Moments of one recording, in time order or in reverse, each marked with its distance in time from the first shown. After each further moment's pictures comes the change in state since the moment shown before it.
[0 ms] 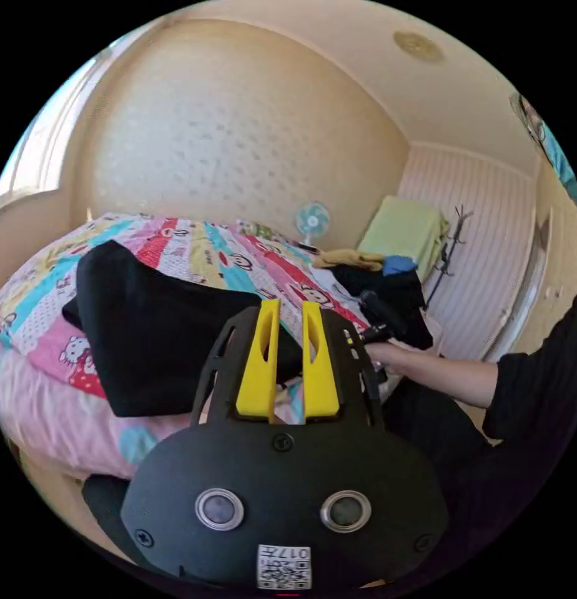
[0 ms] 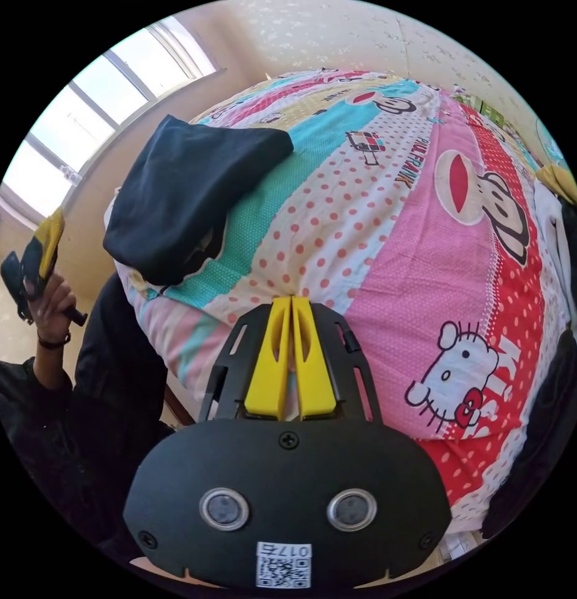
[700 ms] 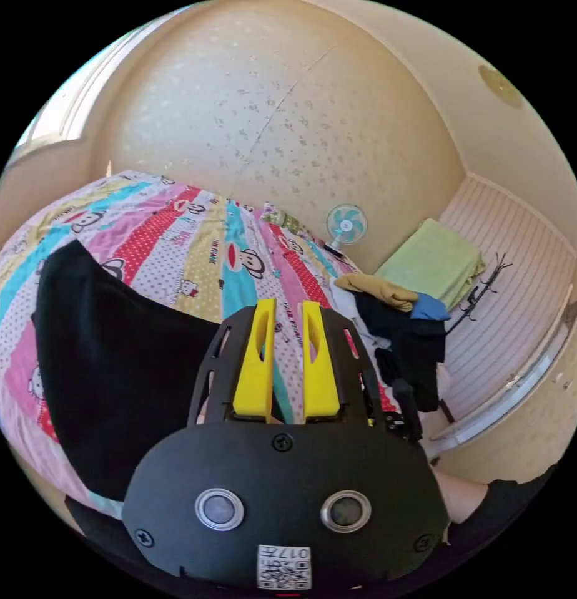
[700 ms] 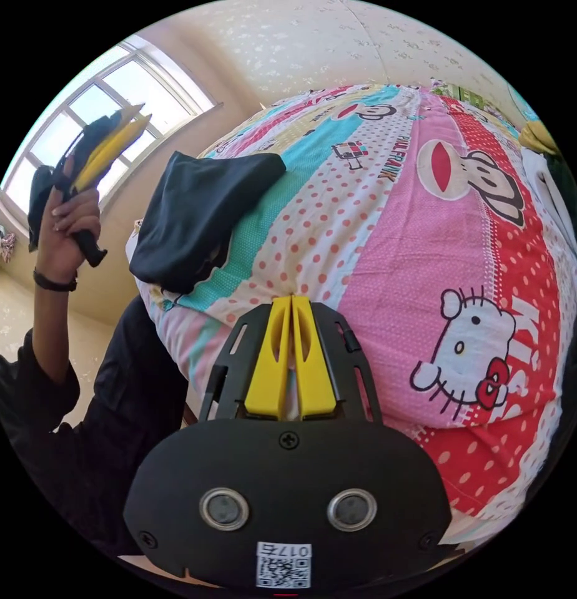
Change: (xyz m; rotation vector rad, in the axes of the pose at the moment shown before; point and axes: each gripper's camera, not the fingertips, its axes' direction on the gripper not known) left arm 0.014 -0.057 0.118 -0.142 -0.155 -0.033; right arm 0.033 0.035 -0.045 0.137 -0.094 0.055
